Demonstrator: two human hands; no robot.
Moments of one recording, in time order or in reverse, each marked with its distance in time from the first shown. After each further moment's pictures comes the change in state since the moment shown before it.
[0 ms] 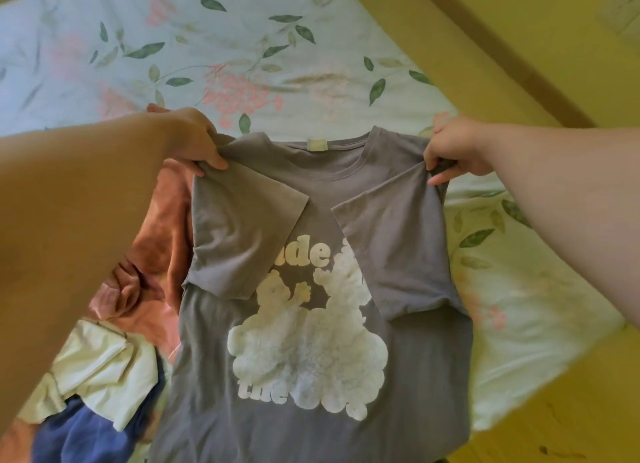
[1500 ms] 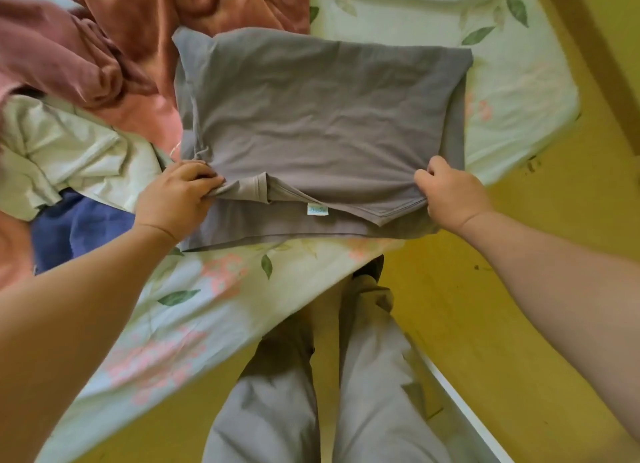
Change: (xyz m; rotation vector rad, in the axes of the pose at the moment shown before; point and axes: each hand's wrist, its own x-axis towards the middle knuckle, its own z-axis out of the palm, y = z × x) left_hand -0.206 -0.262 0.306 0.104 0.523 0.814; right_hand -0.272 0.271 0.193 -1.191 0.169 -0.439
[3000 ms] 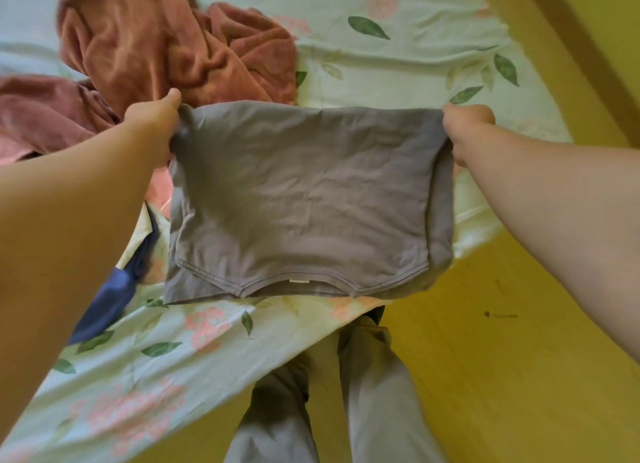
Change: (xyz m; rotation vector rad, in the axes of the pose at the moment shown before) left_hand 0.218 -0.011 -0.056 -0.828 0.135 -1.487; right_hand 0.190 0.100 -0.062 1.326 0.208 1.022
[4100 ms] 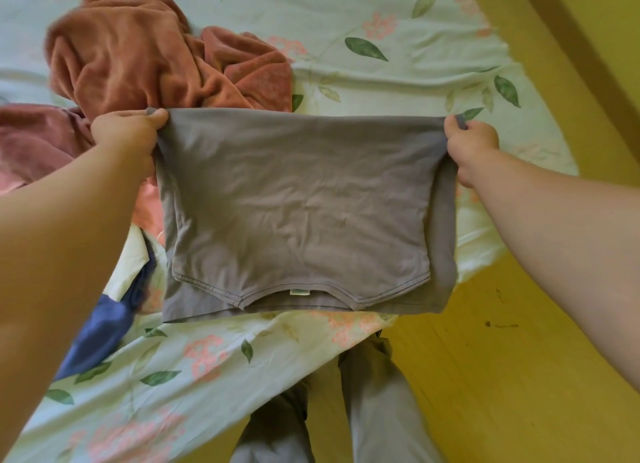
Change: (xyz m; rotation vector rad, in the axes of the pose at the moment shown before) left_hand 0.050 0.011 -0.007 -0.131 0.053 0.107; right_hand 0.029 0.006 -0.001 -0.055 -0.023 -0.165
